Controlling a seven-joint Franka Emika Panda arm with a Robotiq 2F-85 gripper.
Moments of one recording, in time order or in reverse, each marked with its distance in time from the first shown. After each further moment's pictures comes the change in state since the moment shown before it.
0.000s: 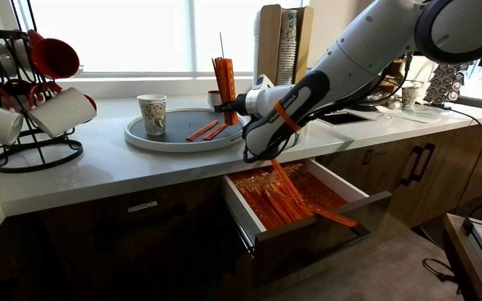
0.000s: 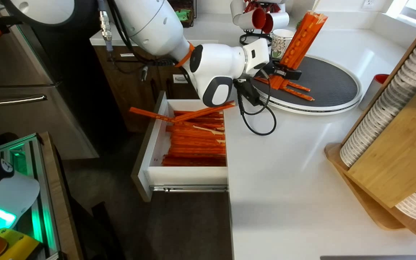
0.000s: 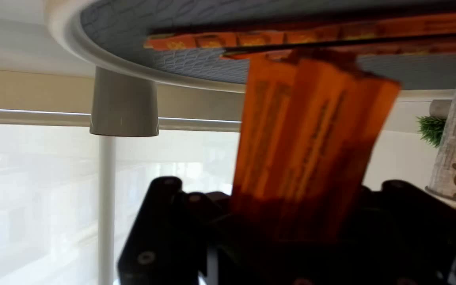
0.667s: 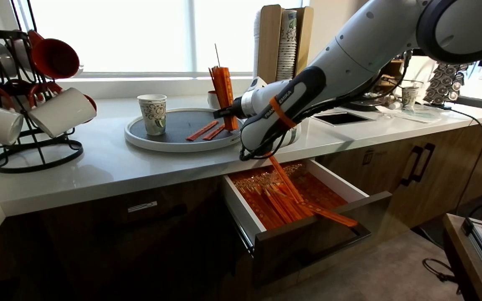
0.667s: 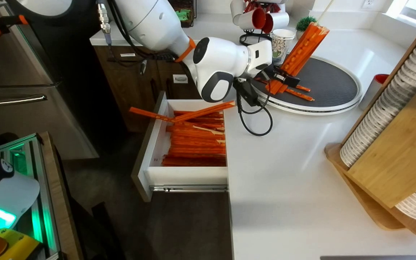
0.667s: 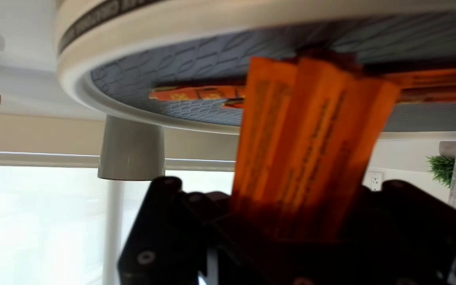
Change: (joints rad) arm 0.057 -0.008 -0.053 0.007 0.094 -0.155 -0.014
